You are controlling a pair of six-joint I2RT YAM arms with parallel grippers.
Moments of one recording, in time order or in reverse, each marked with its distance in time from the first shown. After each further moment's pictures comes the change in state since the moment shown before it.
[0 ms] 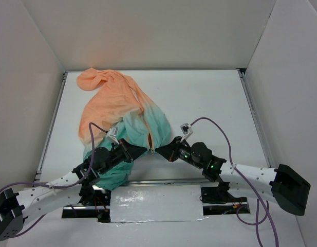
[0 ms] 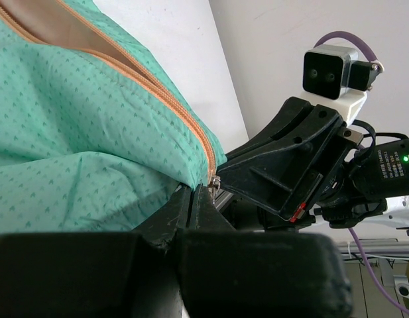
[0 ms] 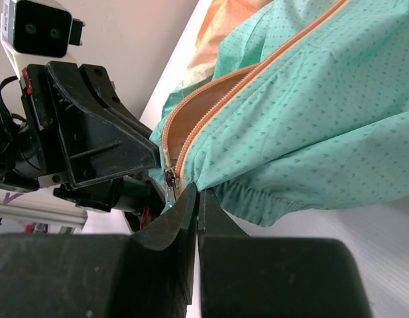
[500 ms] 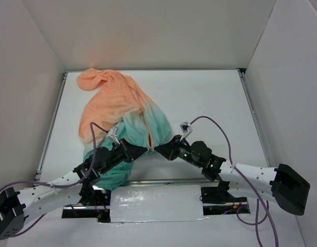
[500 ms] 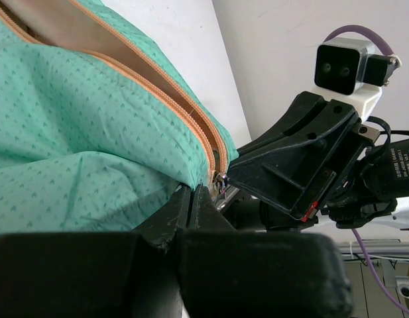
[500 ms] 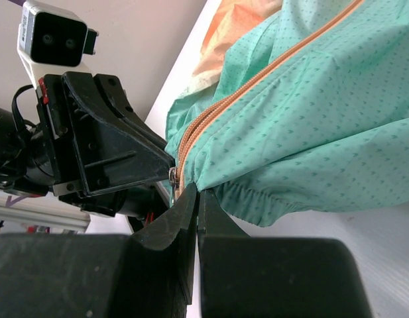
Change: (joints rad) left arm 0.000 0.018 0.000 0.012 0.002 0.000; right arm -0.002 0.008 0.023 -0.002 -0.001 -0.004
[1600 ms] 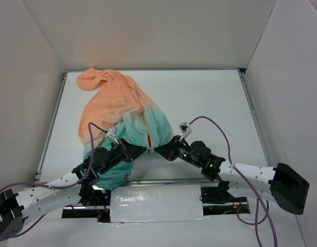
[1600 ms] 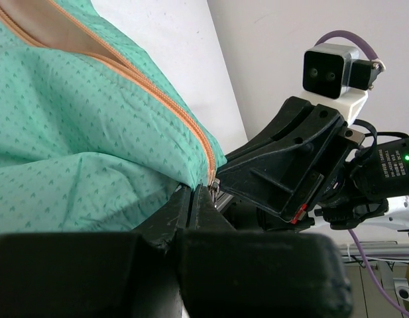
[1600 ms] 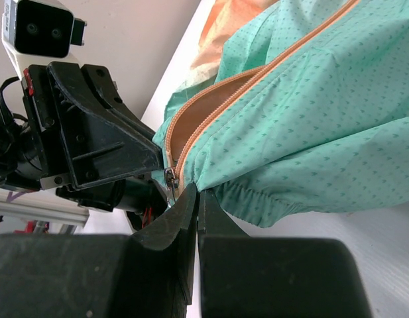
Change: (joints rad) left arm 0.000 -0.026 0.000 -0.014 -0.011 0.000; right arm -0.003 0.016 0.000 0.002 -0.019 0.000
